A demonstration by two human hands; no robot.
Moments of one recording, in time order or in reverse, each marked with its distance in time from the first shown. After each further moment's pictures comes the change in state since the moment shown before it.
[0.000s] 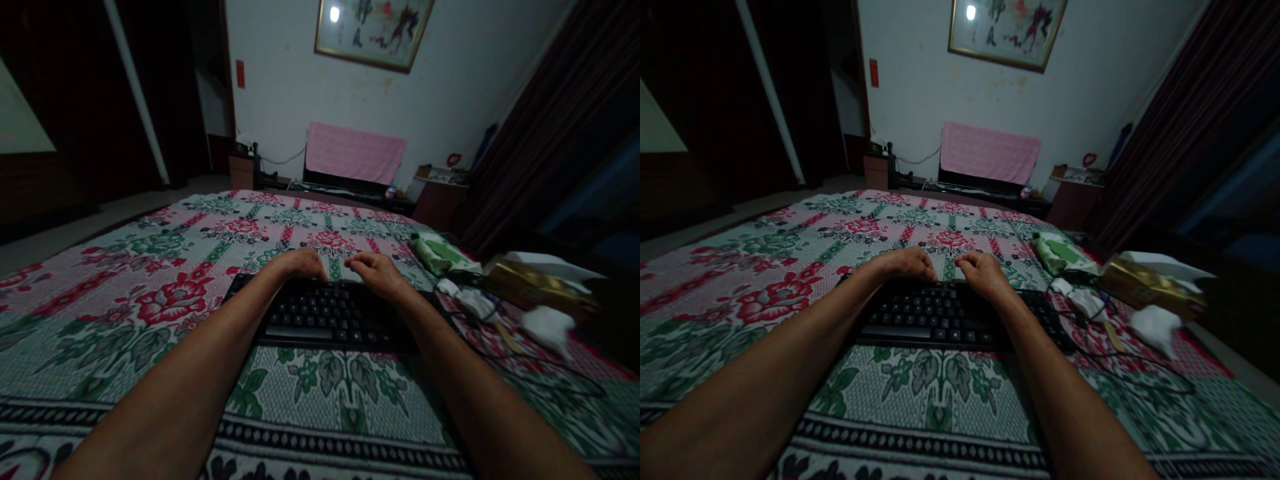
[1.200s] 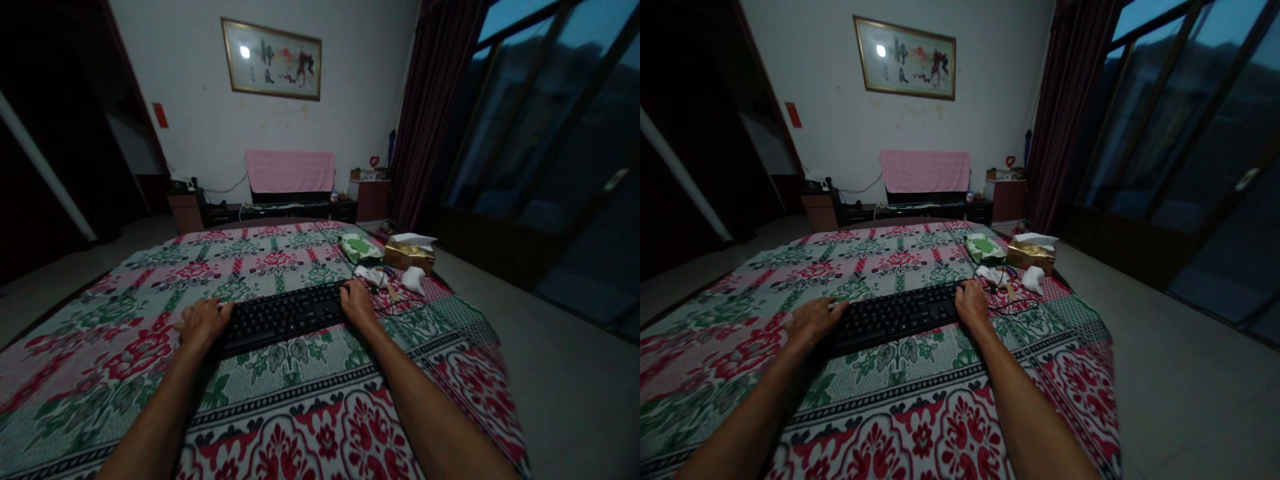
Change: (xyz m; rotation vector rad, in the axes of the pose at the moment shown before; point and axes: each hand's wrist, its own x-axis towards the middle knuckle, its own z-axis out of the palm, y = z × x) left_hand -0.089 -0.032 0.019 0.402 0.595 -0.413; right_hand -0.114 0.047 -0.050 -0.459 0.440 0.296
